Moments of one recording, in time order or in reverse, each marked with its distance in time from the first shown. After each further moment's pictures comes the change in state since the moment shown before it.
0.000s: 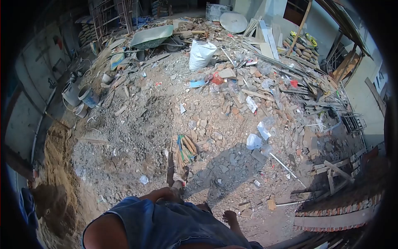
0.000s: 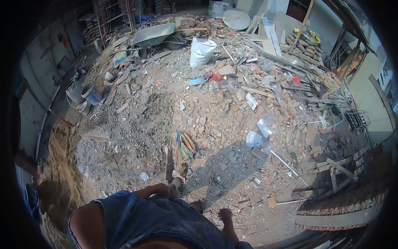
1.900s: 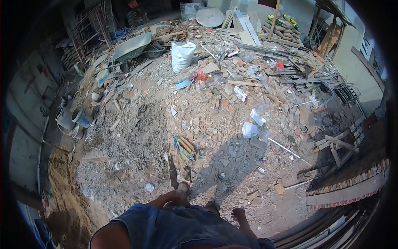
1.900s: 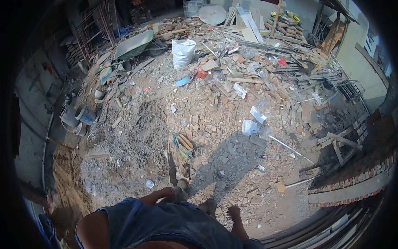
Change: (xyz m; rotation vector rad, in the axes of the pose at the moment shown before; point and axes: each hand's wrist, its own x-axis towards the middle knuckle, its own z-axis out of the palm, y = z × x) left_hand 0.042 -0.034 0.044 -0.271 0.040 0.187; right_hand -0.030 0.034 -0.005 -0.018 0.126 -0.070
